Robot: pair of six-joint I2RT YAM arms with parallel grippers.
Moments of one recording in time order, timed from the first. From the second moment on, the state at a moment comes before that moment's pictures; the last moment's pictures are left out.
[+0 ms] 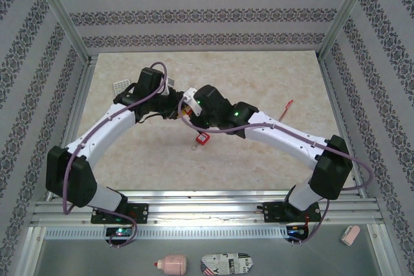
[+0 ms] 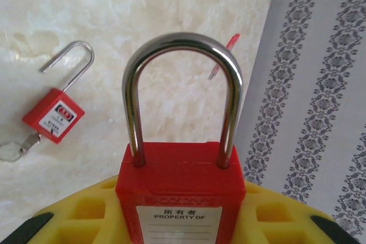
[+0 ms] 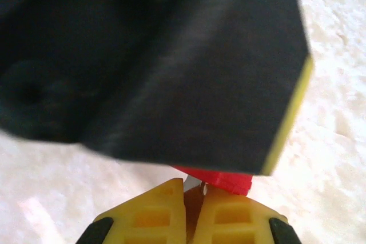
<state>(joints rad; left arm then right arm) -0.38 1.47 1.22 -0.56 0.60 -1.03 0.92 1.57 1.36 -0.57 0.12 -0.04</state>
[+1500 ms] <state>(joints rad) -0.36 1.49 1.33 -0.75 0.59 -0.80 0.66 1.19 1.14 -0.49 -0.27 0.15</state>
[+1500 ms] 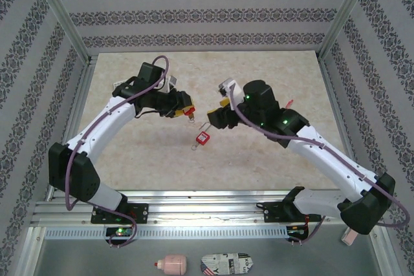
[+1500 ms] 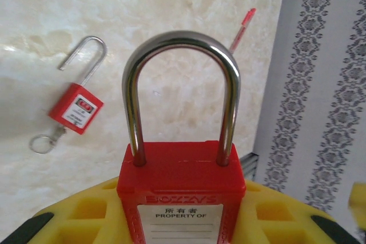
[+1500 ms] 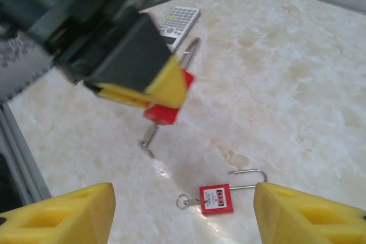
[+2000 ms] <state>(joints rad) -0.42 1.30 1.20 -0.79 0.39 -0.62 0.60 1.40 1.23 -0.38 -0.49 0.44</state>
